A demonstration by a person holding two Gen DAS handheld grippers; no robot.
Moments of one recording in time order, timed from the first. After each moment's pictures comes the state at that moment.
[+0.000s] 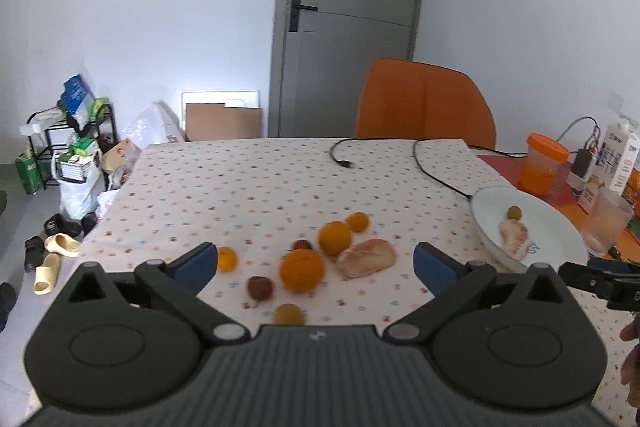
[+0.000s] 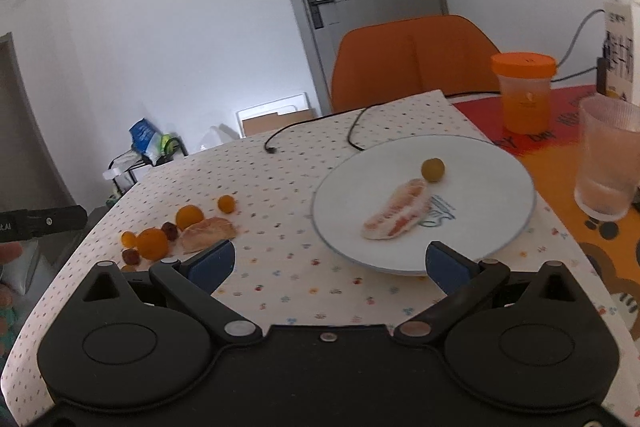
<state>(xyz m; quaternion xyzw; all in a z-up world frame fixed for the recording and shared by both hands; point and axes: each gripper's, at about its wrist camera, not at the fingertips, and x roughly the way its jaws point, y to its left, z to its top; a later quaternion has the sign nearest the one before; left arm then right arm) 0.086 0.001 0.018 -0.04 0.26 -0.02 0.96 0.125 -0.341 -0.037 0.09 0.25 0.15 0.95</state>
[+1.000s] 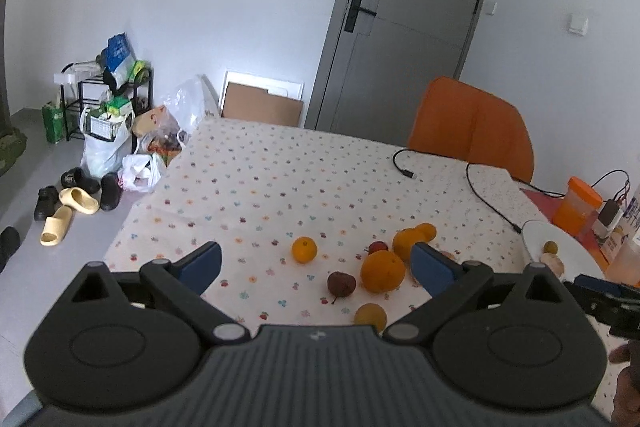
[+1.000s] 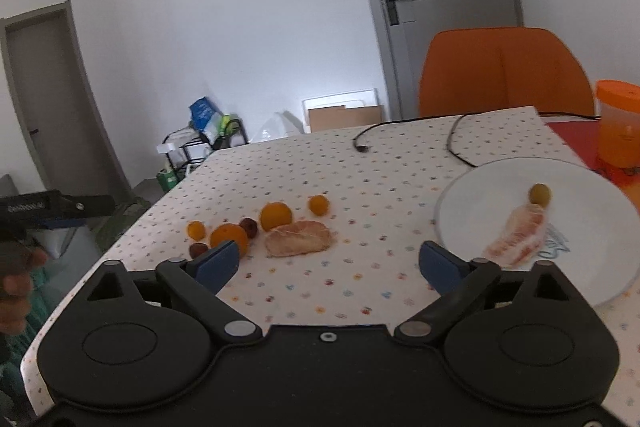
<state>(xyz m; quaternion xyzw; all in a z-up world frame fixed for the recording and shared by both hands) 0.085 0.071 0.003 -0.12 0.26 0.02 0.96 0.139 -0.271 -0.026 0.05 0.25 0.24 0.94</state>
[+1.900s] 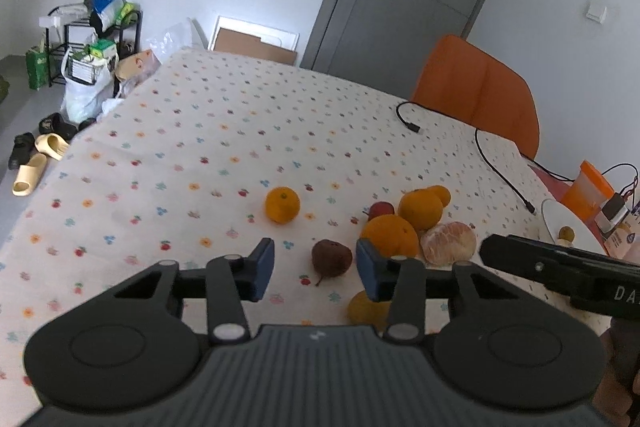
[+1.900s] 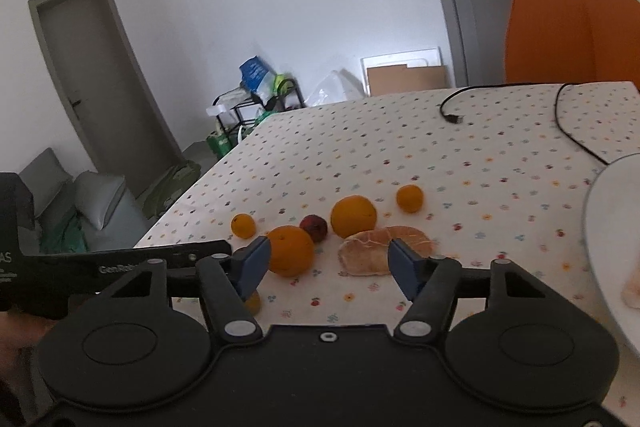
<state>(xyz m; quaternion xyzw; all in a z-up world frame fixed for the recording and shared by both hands) 0.138 0.064 -0.054 -0.17 0.32 0.00 0.93 0.201 -0.198 -0.041 0.05 0.30 0.33 0.89</state>
